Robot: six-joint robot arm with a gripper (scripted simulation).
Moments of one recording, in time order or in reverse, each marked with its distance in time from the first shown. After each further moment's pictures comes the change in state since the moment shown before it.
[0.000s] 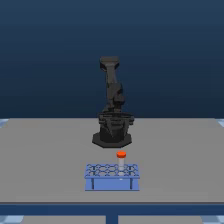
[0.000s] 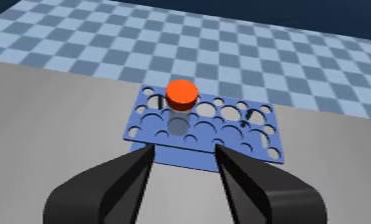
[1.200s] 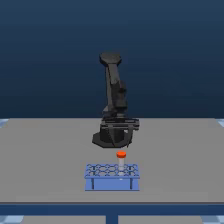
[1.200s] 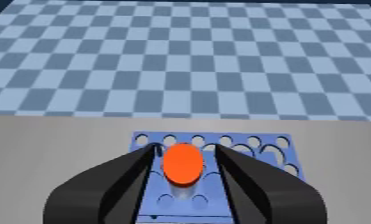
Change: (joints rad) arm 0.064 0.344 -0.266 0.709 -0.089 -0.546
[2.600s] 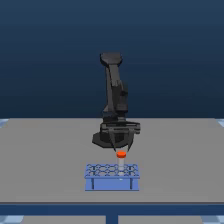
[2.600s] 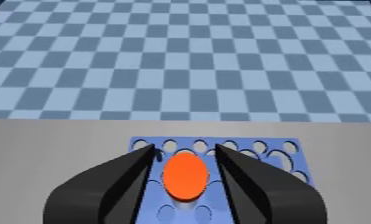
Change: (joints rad) arm 0.007 0.077 -0.031 -0.122 -0.029 0.130
